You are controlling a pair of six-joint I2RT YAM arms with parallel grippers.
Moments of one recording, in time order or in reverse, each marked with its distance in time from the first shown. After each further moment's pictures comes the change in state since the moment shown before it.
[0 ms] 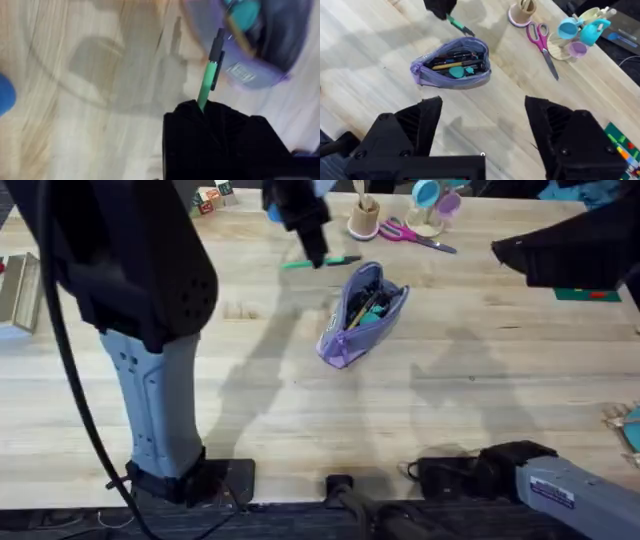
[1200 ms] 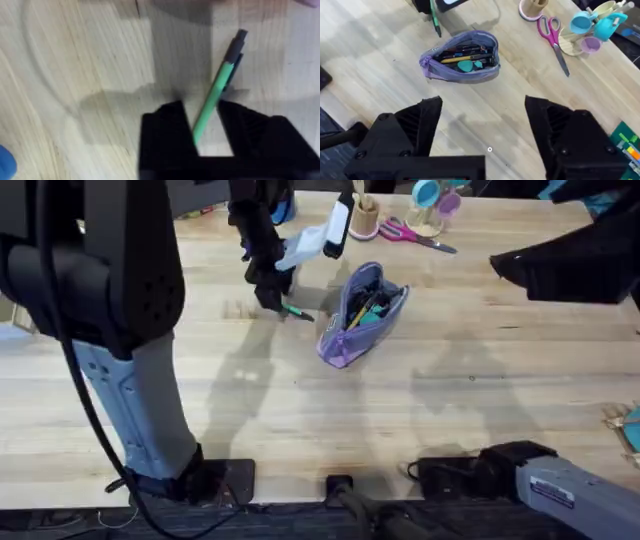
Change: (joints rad) left arm 0.102 -0.079 -0.587 0.442 -0.136 0.633; right arm 0.000 0.000 0.000 -0.046 -0.016 -0.005
